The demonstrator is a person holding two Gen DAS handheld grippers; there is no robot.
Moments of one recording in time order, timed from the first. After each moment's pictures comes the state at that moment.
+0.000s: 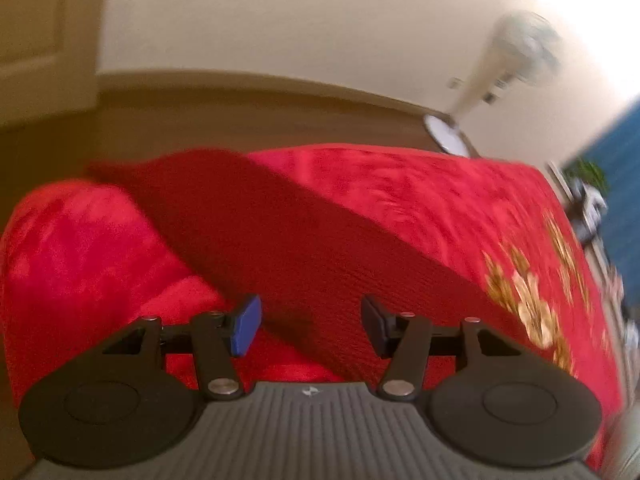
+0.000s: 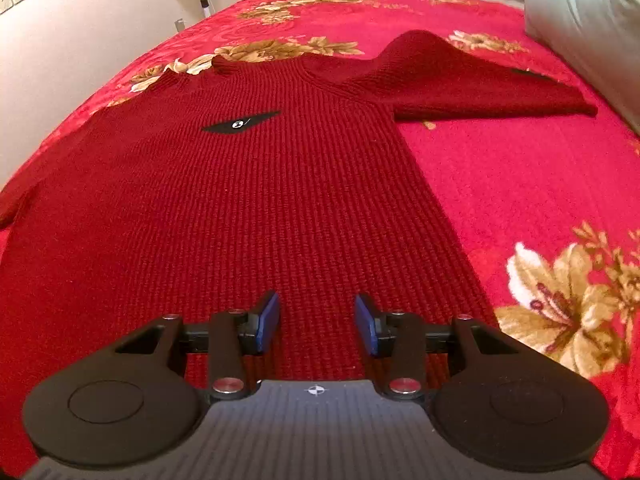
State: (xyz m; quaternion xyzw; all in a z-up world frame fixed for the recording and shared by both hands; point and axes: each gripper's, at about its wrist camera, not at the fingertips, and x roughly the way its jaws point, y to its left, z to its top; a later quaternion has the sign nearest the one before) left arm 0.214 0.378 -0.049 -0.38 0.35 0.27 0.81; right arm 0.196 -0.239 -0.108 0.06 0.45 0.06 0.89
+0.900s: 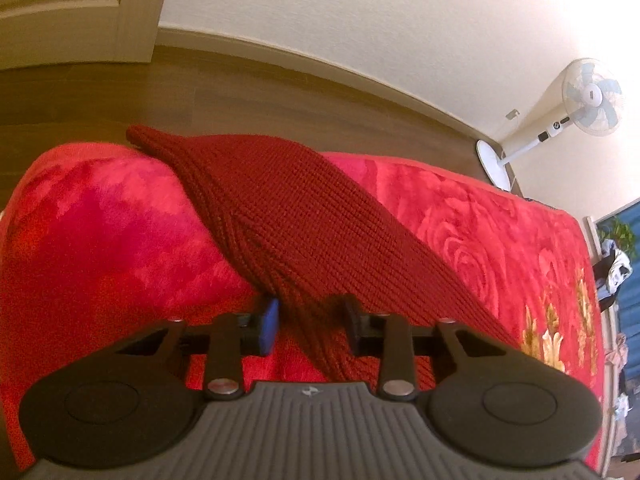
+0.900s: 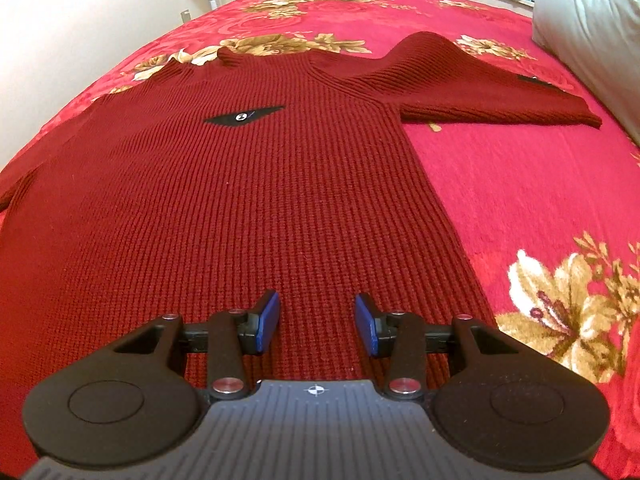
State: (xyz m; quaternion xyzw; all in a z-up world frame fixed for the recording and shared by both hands) left arm 0.218 0.413 -0.083 -0.44 0.34 0.33 0.76; right arm 0.202 -0.235 -0.109 0.03 0.45 0.06 0.89
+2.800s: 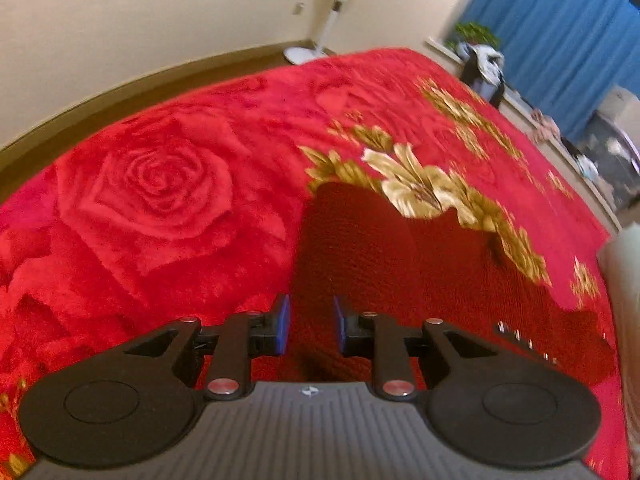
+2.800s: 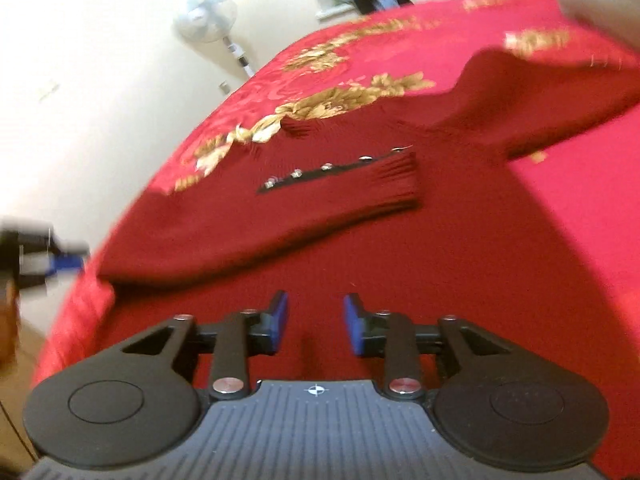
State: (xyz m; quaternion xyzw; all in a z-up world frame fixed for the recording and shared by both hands) left arm 0.314 0.213 -0.018 -0.20 0.41 0.08 0.89; right arm 0.262 -0.189 -0.100 0.24 0.38 0.11 0.89
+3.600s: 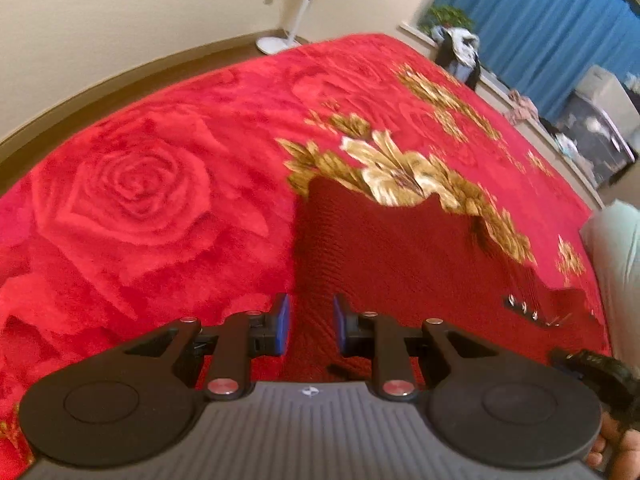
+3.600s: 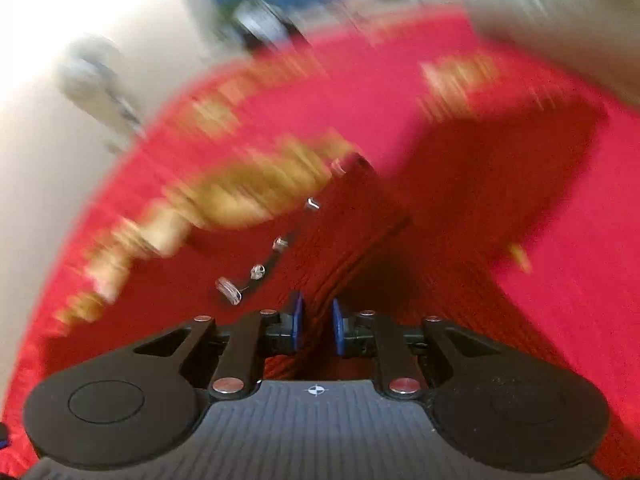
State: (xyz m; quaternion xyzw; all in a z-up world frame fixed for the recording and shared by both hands) left arm 0.320 0.211 -0.022 -0.19 0.43 0.04 0.88; right arm 0.363 -0.195 -0.097 0.21 0.39 -0.09 0.89
